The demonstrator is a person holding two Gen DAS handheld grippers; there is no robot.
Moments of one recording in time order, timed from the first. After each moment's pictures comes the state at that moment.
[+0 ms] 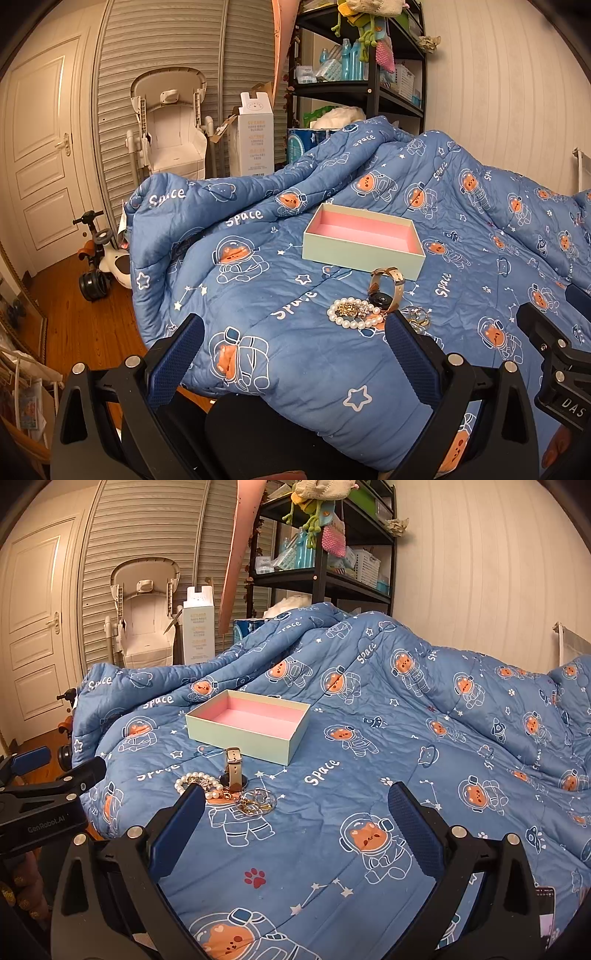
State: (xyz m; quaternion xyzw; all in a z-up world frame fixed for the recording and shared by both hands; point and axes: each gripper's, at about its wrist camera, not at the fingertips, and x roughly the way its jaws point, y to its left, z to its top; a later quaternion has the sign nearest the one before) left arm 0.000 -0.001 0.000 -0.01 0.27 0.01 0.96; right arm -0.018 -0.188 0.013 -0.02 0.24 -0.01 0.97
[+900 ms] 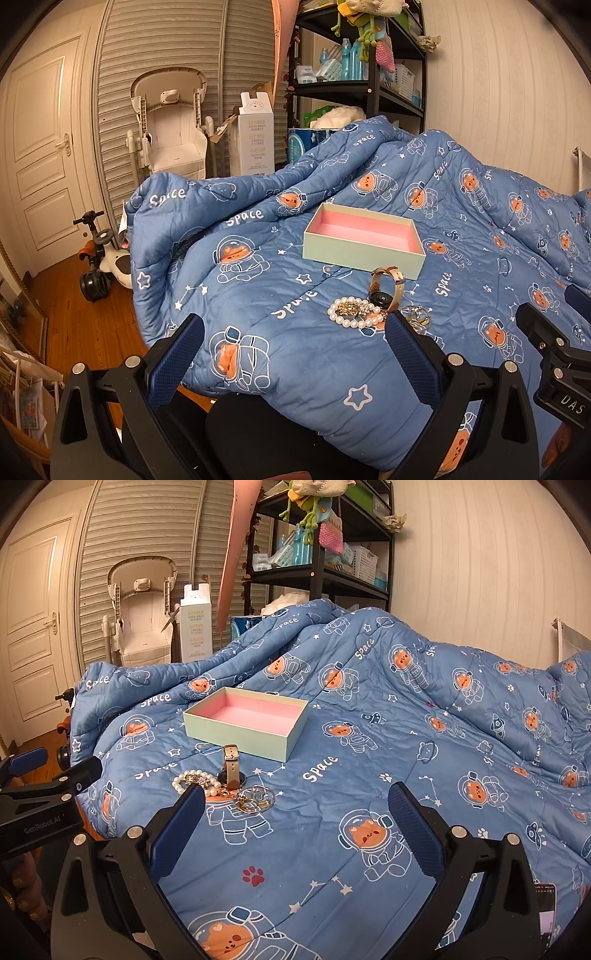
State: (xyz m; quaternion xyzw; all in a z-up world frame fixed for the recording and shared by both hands) left arm 0.000 0.001 0.000 -0.01 0.27 0.00 0.96; right arm -0.017 -0.190 0.010 -0.02 0.24 -0.01 0.97
